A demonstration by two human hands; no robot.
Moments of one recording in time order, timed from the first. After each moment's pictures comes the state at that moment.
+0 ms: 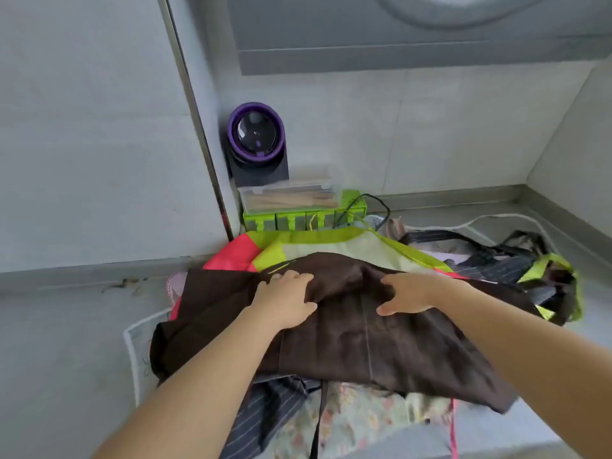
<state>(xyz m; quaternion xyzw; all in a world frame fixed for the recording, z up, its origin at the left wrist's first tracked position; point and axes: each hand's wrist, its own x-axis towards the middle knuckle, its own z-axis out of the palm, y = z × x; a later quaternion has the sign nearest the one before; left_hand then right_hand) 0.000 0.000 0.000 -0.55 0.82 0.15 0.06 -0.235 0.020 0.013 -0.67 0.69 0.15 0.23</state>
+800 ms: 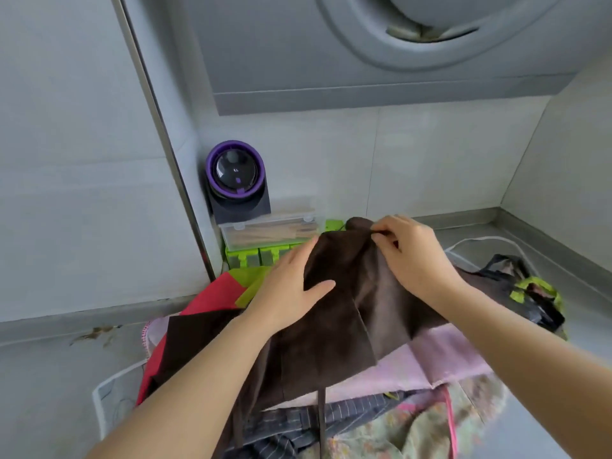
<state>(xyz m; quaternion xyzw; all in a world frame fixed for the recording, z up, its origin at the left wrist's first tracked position) -0.028 -0.030 0.052 -0.43 0.84 0.20 -0.26 -0.228 0.016 0.100 -0.66 0.64 -0.39 0.01</state>
